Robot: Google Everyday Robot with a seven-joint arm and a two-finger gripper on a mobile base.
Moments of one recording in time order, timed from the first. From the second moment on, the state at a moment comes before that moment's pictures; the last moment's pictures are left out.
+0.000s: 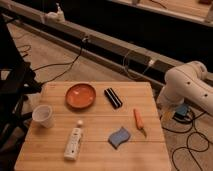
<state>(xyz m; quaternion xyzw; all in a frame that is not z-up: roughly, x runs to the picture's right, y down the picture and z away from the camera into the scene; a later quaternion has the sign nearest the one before) 0.289 0.105 0.682 -0.28 0.02 0.02 0.96</state>
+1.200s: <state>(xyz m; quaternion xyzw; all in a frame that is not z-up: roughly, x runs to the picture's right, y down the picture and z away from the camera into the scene) 0.206 0.140 0.735 -0.23 -0.13 -0.30 0.92</state>
